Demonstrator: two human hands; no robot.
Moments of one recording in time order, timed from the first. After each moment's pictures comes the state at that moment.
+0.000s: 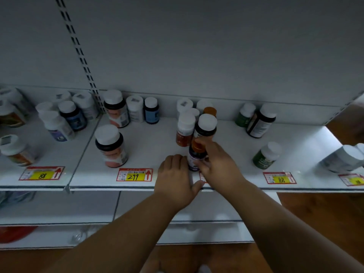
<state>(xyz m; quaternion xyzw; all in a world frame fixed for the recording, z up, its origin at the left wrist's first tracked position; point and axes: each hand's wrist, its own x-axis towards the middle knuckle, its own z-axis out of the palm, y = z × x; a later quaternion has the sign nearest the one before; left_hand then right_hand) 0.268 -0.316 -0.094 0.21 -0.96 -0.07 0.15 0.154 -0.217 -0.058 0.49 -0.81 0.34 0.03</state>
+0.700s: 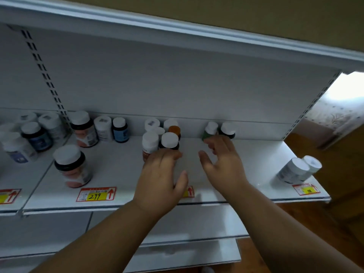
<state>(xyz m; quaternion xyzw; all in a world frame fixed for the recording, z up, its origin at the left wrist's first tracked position) 0.240 -0.272 -0.003 0.12 -0.90 -0.23 0.36 0.100 -0.147 0.008 0.41 -0.81 0.38 0.17</state>
